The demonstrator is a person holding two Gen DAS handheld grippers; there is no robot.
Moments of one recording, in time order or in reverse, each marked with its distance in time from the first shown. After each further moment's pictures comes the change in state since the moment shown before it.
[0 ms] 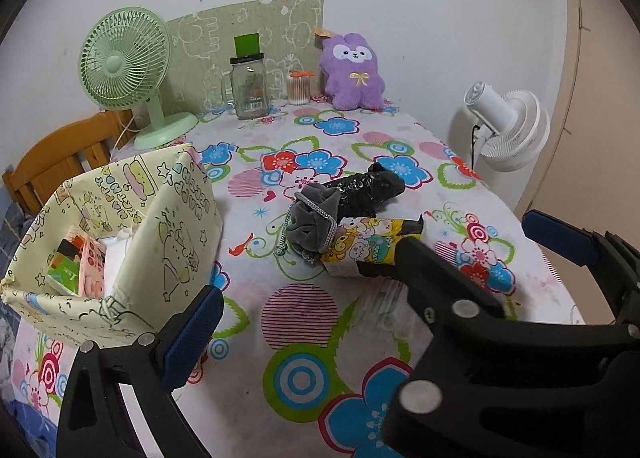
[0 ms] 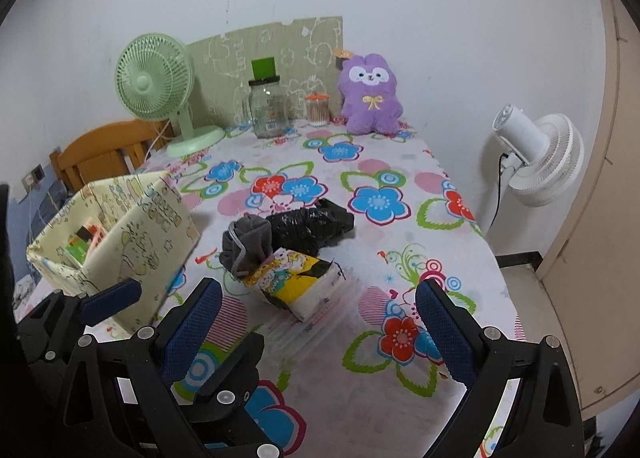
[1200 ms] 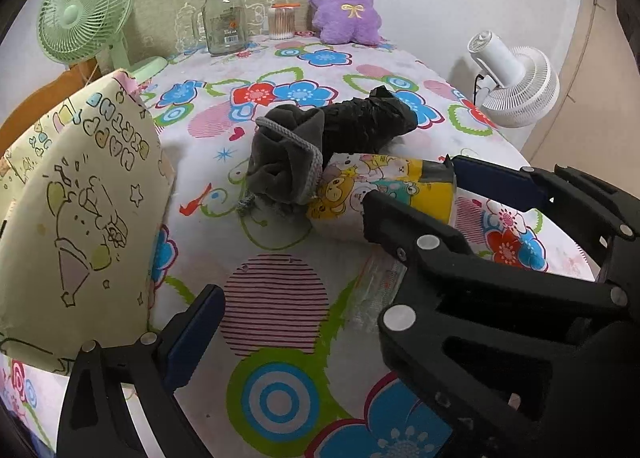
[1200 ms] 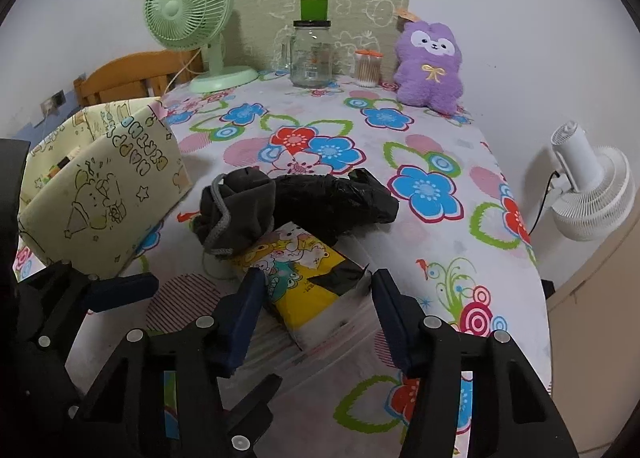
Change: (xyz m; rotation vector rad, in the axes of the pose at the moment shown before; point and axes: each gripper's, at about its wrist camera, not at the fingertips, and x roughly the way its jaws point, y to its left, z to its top) left arm 0.062 0.001 -0.005 -0.009 0.215 -0.064; right arm 0.071 0.006 0.004 -0.216 0.135 0.079
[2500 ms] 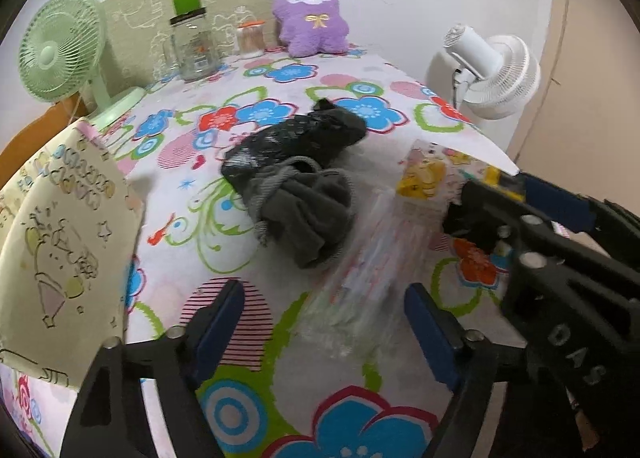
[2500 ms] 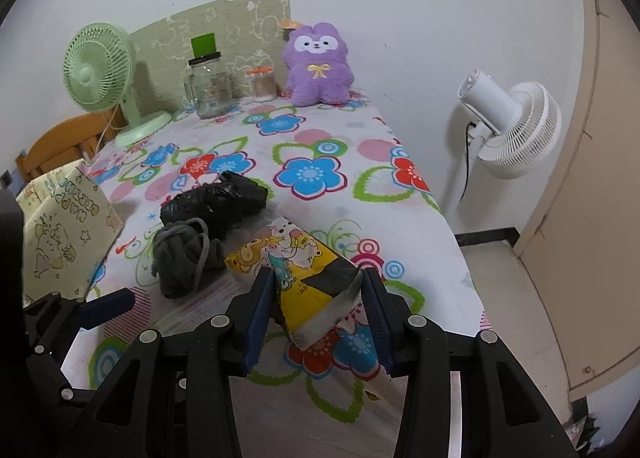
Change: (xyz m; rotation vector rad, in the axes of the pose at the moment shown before) left arm 0.002 -0.034 0.004 0.112 -0.036 -0.004; right arm -0.036 -0.056 -0.034 0.279 -0.060 -0.175
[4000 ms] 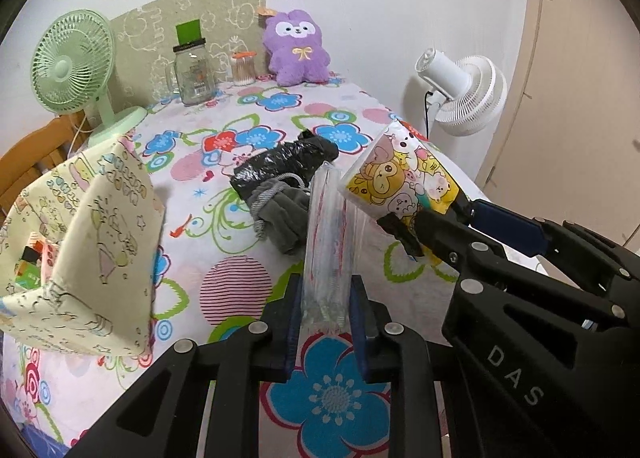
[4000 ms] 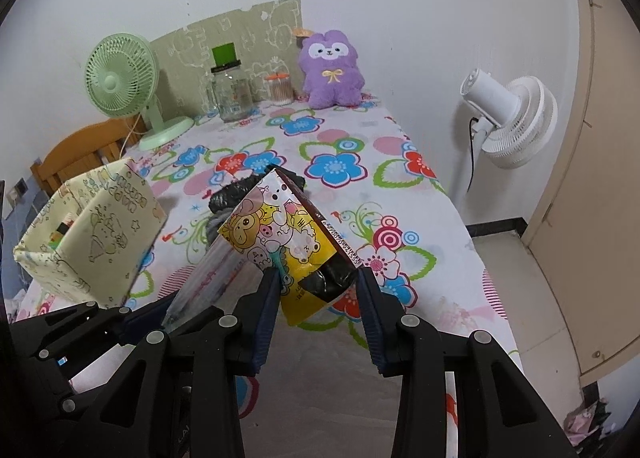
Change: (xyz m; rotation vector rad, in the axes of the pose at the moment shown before) left arm -0.062 0.001 -0.018 0.000 -0.092 -0.047; right arm -0.050 0.019 -0.014 0.035 -0.011 0.050
